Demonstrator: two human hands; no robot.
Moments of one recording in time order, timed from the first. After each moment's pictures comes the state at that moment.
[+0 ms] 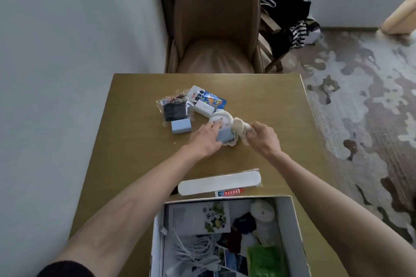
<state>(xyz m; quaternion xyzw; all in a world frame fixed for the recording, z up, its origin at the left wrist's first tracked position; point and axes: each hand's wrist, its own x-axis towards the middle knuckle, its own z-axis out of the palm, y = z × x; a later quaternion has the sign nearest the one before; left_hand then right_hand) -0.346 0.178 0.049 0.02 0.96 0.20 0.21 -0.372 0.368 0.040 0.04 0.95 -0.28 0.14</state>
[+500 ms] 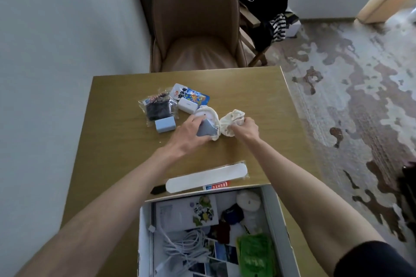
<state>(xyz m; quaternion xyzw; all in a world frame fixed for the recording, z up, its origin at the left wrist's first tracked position) -0.332 0.173 0.059 0.05 0.94 0.31 0.11 -0.375 0.366 0.037 0.23 0.86 -0.42 0.20</state>
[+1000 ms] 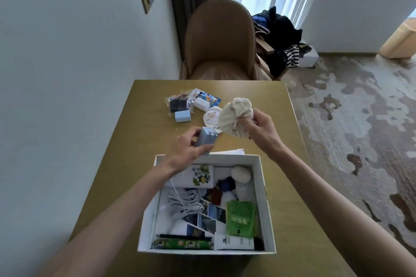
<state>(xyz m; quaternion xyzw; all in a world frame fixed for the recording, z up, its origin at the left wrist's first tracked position) -0.163 0.199 0.157 -0.05 0.84 0.53 0.05 -0.254 0.411 0.156 -0.08 0.80 -0.59 0.08</state>
